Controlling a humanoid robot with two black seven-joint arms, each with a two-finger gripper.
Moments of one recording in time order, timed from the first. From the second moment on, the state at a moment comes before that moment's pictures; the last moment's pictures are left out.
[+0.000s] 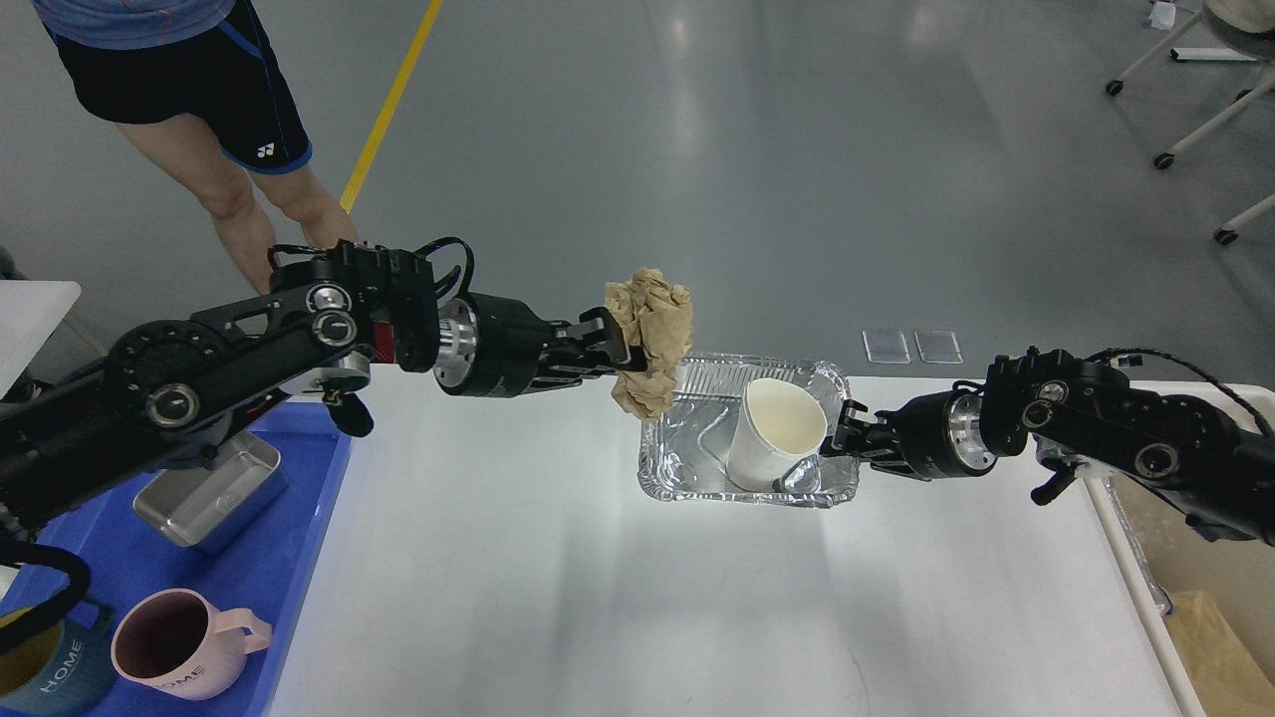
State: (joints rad) left arm -1.08 0.35 -0.34 -1.23 0.74 -0.50 0.25; right arm 1.00 -0.50 0.01 1.01 -0.64 0.45 -0.04
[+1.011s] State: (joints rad) left arm -1.03 0.15 -0.32 -1.03 0.76 -0.46 0.25; right arm 1.00 -0.52 0.02 1.01 -0.64 0.44 -0.04
